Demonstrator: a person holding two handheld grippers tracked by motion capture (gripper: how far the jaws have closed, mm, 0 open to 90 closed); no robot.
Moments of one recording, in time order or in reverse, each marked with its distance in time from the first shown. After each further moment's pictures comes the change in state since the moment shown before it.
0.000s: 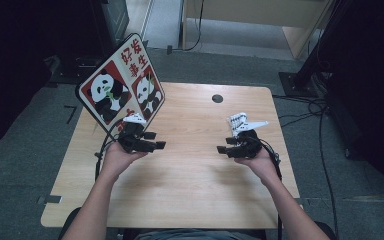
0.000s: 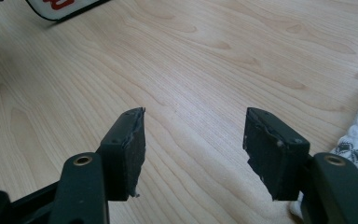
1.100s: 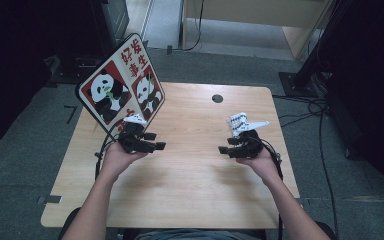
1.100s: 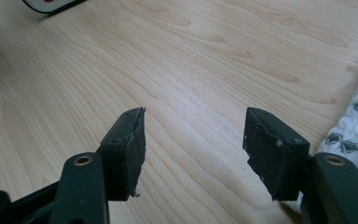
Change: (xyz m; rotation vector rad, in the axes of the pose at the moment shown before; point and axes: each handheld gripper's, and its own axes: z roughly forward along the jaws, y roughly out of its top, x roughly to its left) left arm 0.000 0.000 0.000 0.018 -0.010 -0.003; right arm -0.003 -0.002 -0.002 0.019 -0.015 -0.003
